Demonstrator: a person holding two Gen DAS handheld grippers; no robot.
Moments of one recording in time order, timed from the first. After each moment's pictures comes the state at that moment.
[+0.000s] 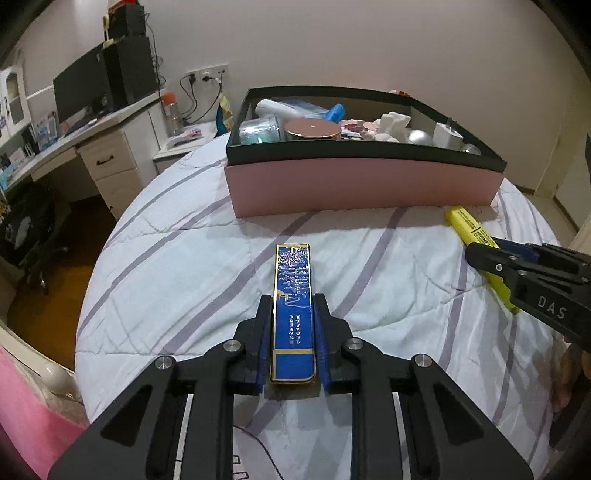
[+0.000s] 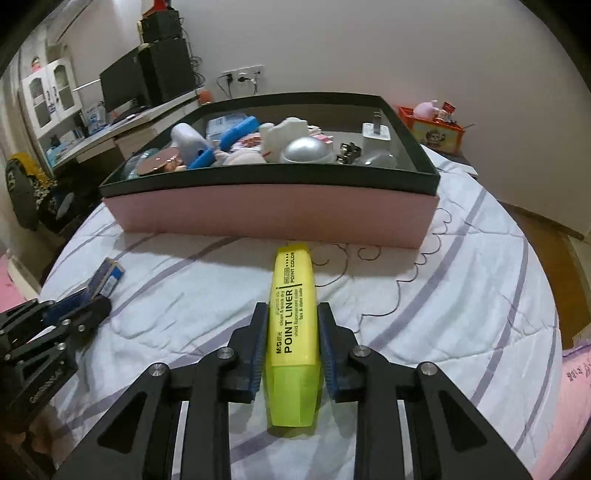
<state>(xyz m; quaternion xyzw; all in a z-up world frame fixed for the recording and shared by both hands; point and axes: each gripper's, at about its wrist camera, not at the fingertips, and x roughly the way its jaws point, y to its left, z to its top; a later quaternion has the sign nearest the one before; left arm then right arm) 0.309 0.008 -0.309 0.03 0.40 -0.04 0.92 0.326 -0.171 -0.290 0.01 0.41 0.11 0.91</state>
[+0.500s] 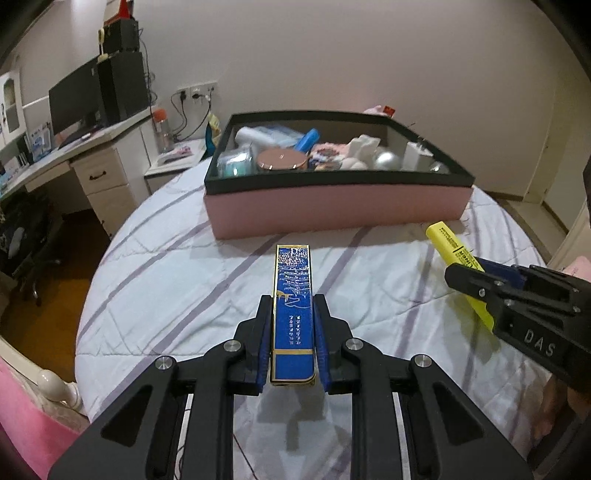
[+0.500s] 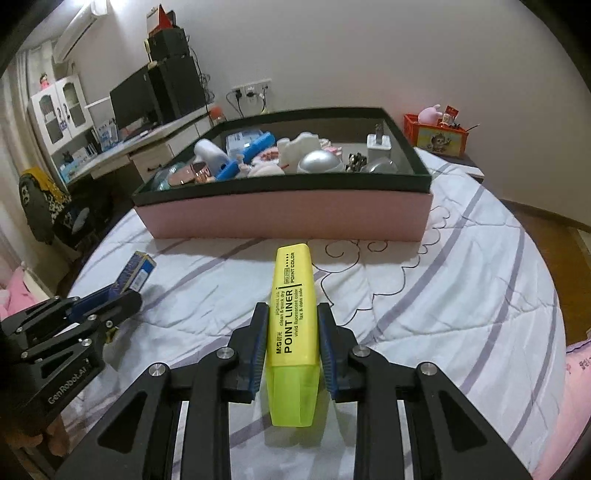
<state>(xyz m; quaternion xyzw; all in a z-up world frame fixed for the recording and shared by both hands) 0.289 -0.005 -0.287 0.02 0.37 -0.06 0.93 0.293 -0.172 -0.278 0.04 0.38 0.13 0.92</state>
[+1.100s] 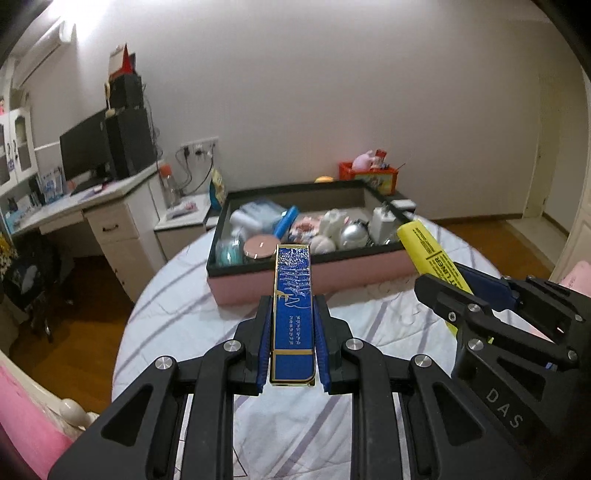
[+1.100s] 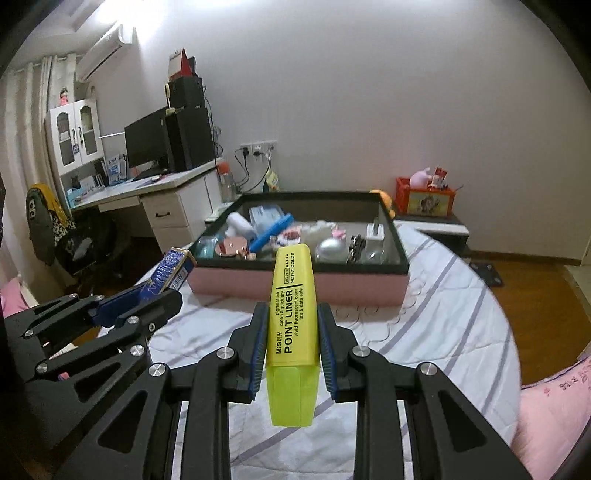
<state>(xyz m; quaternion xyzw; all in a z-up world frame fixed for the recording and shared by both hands) 0.249 -0.030 -0.217 0.05 0.27 -0.06 0.96 0.237 -0.156 -0.208 0.02 0.26 0.11 0.96</state>
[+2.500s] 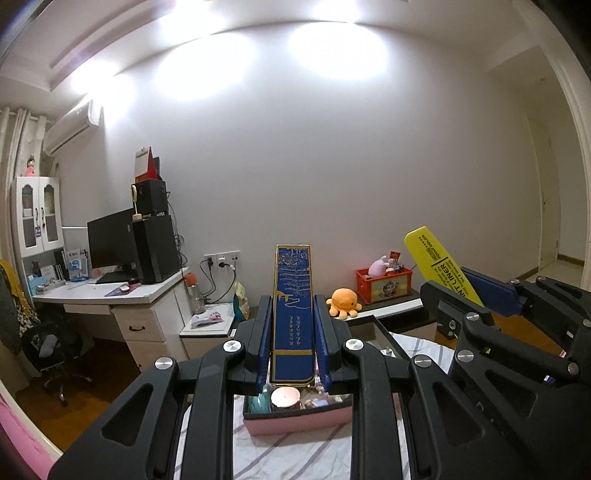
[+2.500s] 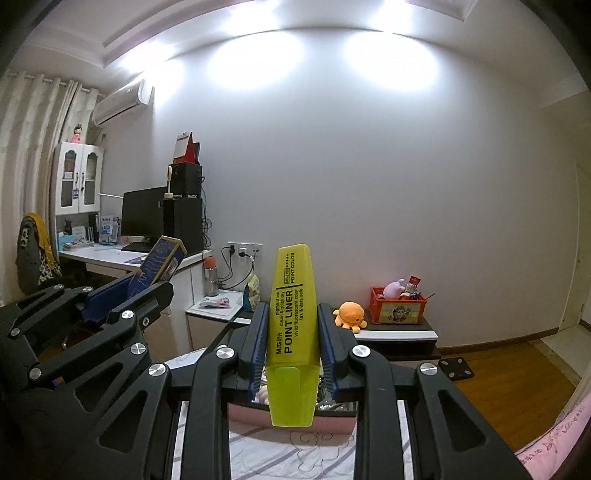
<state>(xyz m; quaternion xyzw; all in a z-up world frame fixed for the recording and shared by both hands) 0.227 -0.055 -0.107 0.07 0.07 -0.03 0.99 0.211 -0.148 -0.095 -0.02 0.08 0.07 0.99</state>
